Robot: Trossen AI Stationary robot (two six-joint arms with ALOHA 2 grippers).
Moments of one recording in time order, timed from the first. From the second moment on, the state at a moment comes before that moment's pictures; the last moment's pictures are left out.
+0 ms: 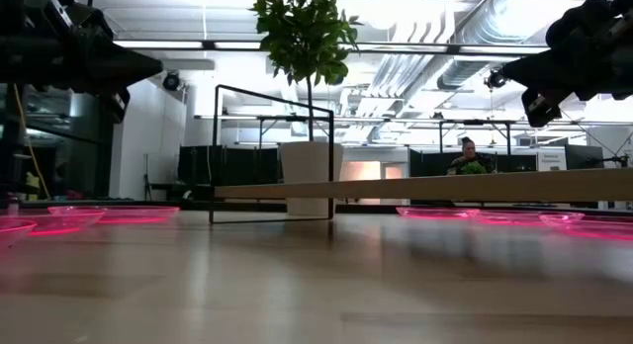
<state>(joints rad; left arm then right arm) -0.03 0.01 0.01 0.03 -0.15 -0.39 0.04 0.01 0.01 0.01 0.01 0.31</state>
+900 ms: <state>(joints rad) -0.03 0.01 0.01 0.03 -0.15 -0.39 0.04 0.01 0.01 0.55 0.68 0.81</state>
